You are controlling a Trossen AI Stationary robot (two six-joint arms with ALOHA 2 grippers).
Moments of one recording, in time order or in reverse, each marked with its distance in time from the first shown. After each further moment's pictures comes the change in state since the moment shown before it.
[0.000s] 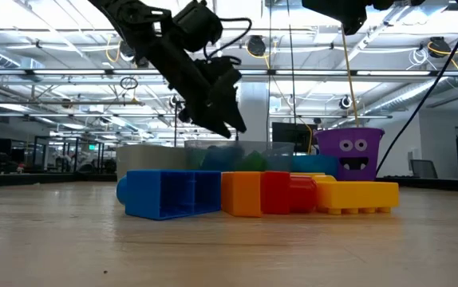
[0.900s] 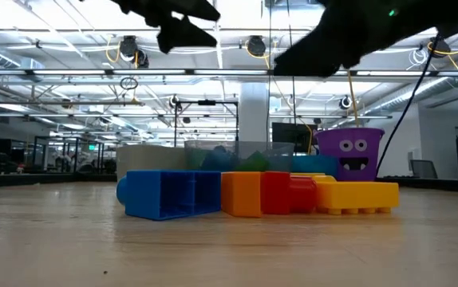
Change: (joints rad) left arm -0.235 -0.429 -0.139 0.014 0.071 0.090; right arm -0.081 0.325 0.062 -0.018 0.022 -0.004
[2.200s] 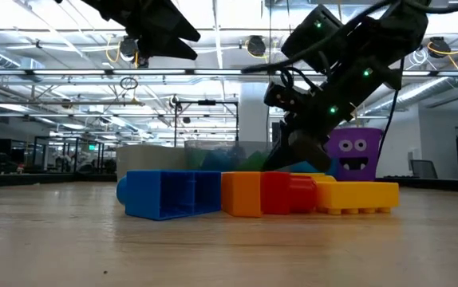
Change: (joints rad) left arm -0.037 -0.075 -0.094 -0.034 -0.141 0.028; right arm -0.200 0.369 0.138 -0.211 0.109 -0.176
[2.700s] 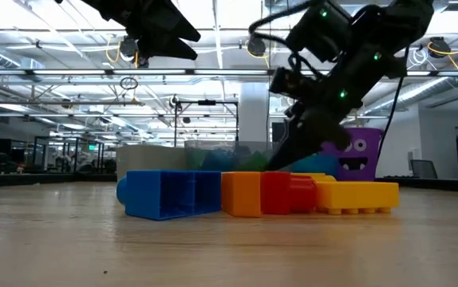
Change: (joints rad) left arm 0.000 0.000 0.000 0.000 0.000 -0.001; right arm 0.001 -0.070 0.000 -0.083 -0.239 0.127
